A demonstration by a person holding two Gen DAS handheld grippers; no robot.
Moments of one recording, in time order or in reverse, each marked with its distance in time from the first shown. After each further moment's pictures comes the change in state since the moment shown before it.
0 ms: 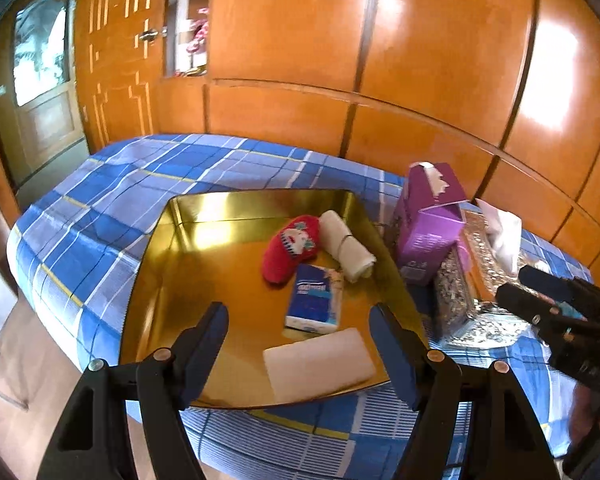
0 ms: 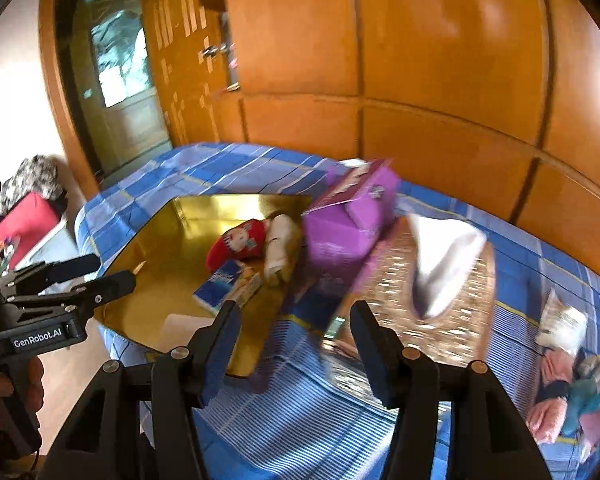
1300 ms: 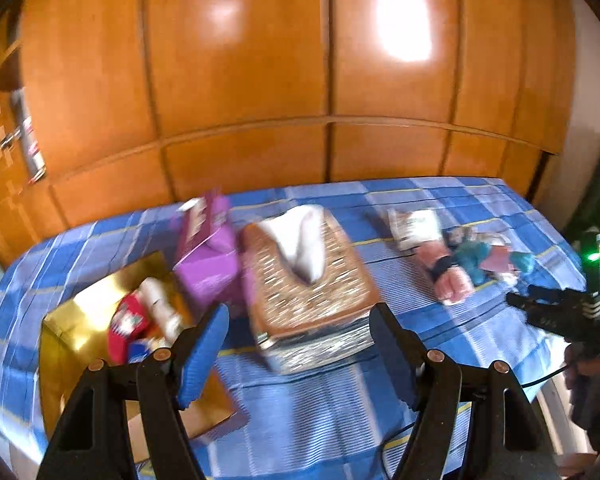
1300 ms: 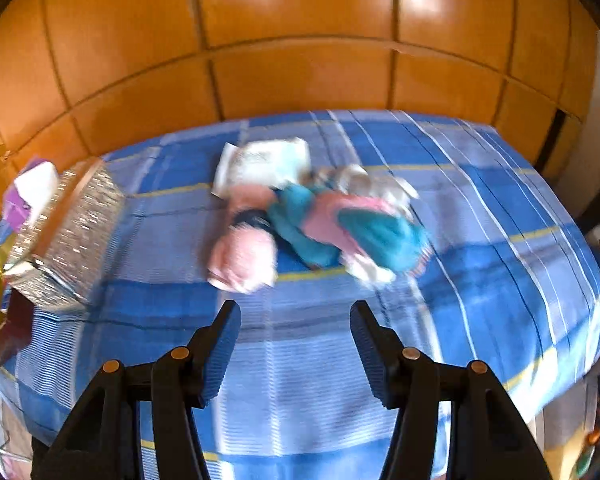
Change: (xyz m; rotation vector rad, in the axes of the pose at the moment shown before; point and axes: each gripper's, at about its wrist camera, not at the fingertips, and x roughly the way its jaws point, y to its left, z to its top) left arm -0.021 -0.184 0.016 0.434 -0.035 -0.305; right arm -0.112 -0.219 -0.161 0.534 0.112 -0.538
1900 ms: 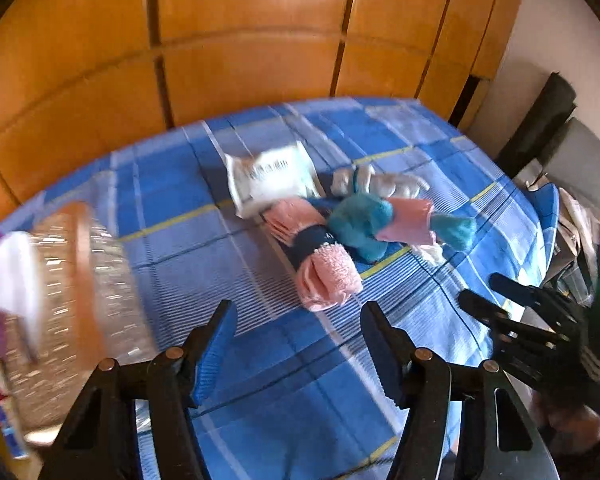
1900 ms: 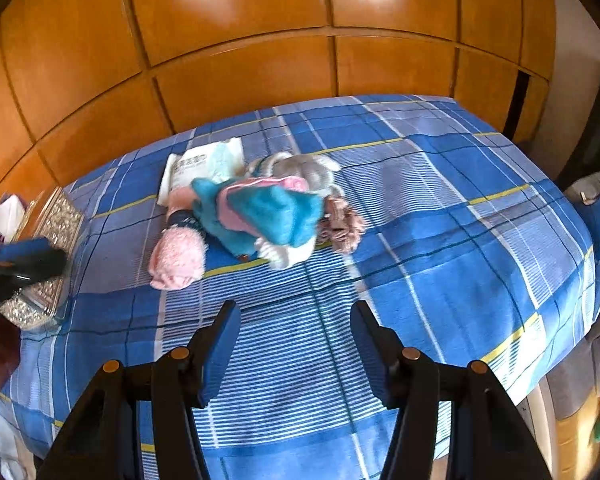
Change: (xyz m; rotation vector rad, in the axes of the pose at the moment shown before) left arm 0.145 -0.154 0.035 0.135 0.298 -0.298; right arm -0.003 -0.053 -0.012 0.130 -0.021 -0.033
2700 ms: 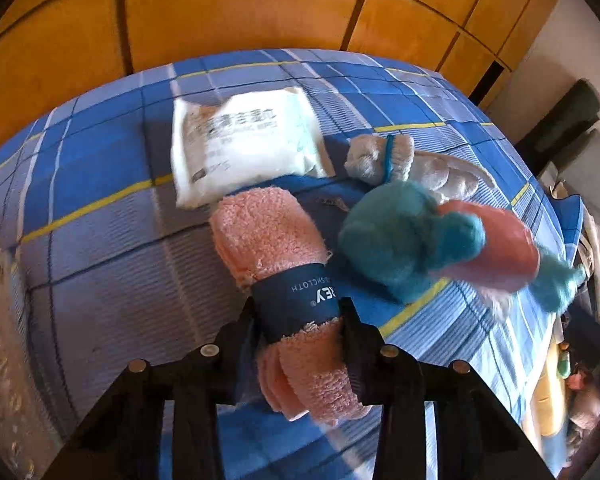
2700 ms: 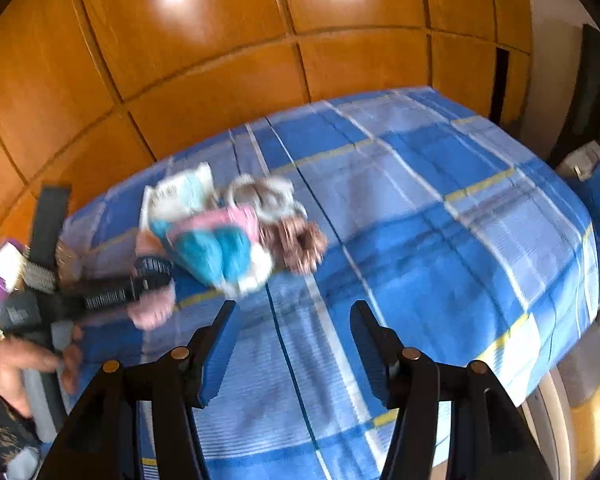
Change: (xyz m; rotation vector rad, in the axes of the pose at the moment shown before) left arm 0.103 0.011 0.022 -0.071 0.118 -0.047; right arm -0.008 -0.039 0.023 0.073 -0.028 0.059
